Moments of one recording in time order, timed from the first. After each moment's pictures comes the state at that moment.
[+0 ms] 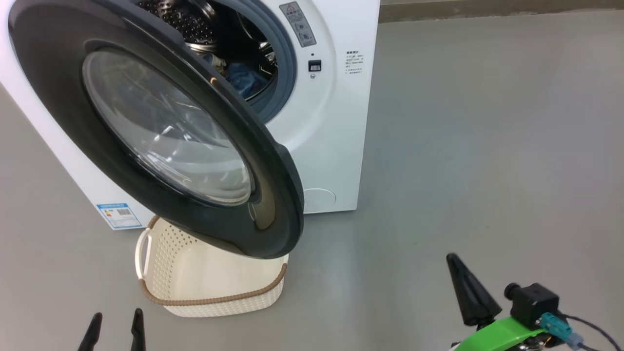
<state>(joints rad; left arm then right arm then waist) 0.18 0.06 0.10 0.07 -0.19 -0.12 -0.26 -0.04 -0.06 0.09 0.25 0.25 0.13 -0.25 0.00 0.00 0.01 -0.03</state>
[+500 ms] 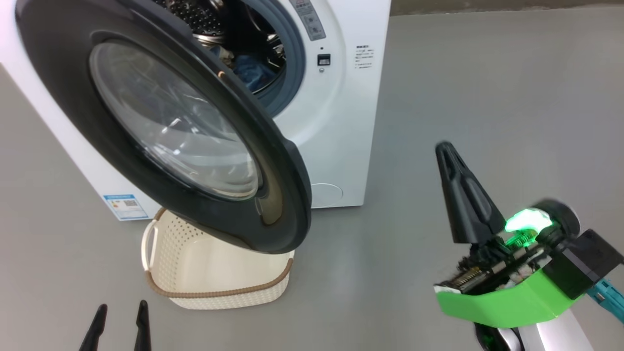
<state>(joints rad) 0.16 0.05 0.09 0.07 -0.19 -0.12 -0.26 -0.18 -0.07 0.21 -0.24 0.31 0.13 -0.26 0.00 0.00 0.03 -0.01</state>
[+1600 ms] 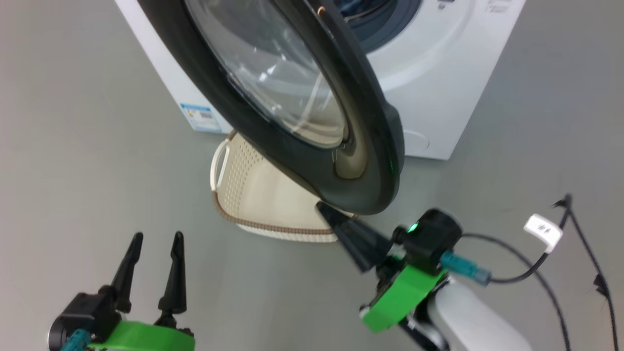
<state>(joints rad) -0.05 0.04 -0.04 0.08 -0.25 -0.13 -0.26 -0.41 -0.14 0.62 0.19 0.38 0.13 -0.25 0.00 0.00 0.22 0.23</state>
